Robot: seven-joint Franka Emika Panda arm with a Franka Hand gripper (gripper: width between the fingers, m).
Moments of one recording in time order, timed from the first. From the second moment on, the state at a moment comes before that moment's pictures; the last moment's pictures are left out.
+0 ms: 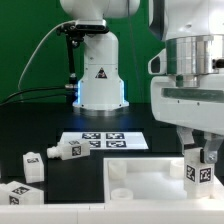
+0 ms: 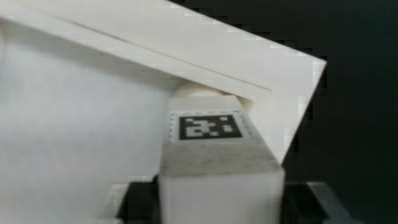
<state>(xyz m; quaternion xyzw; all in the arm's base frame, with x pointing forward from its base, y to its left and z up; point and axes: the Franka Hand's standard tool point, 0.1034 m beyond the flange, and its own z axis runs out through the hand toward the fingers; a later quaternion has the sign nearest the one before) 0.637 0.109 0.083 -0.76 0.64 -0.04 0.07</state>
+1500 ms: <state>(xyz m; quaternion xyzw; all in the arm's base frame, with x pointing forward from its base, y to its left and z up) 0.642 0.114 0.081 -0.98 0.16 -0.08 0.03</state>
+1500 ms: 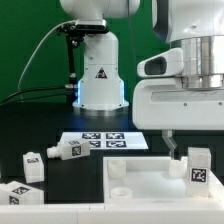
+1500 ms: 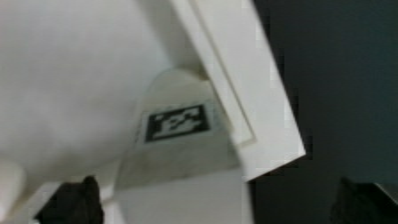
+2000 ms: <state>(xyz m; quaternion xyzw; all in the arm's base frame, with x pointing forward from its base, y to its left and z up) 0.643 0.113 0.081 -0.97 0.23 -0.07 0.04</state>
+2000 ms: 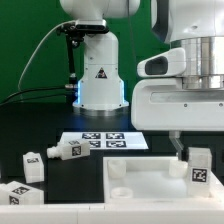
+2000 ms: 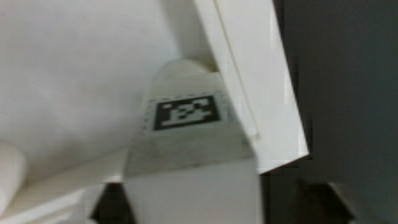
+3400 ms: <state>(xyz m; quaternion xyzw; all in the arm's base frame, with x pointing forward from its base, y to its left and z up) 0.650 0.096 0.094 -0.96 0.28 -0.08 0.03</state>
